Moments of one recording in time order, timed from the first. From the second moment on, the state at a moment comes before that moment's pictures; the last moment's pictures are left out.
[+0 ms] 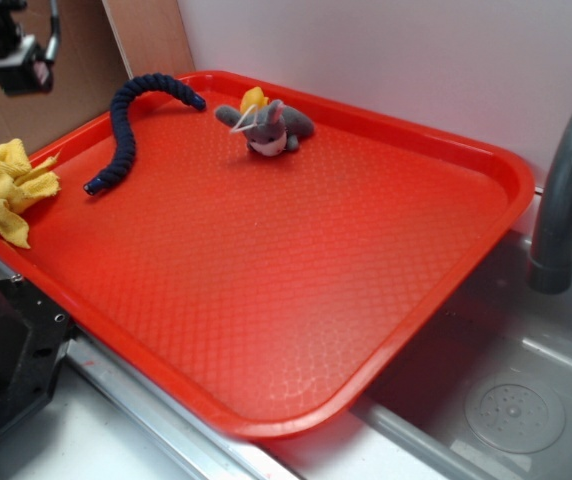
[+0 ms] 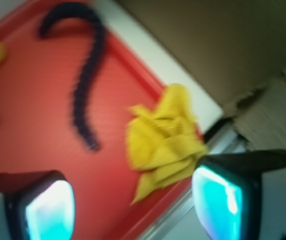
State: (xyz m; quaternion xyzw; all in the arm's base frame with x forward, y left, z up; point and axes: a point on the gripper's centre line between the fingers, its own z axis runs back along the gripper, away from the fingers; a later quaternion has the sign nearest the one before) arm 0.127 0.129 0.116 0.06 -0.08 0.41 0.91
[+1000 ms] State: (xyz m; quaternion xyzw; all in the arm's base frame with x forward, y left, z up) arm 0.125 0.159 0.022 0.12 -0.01 0.47 0.87
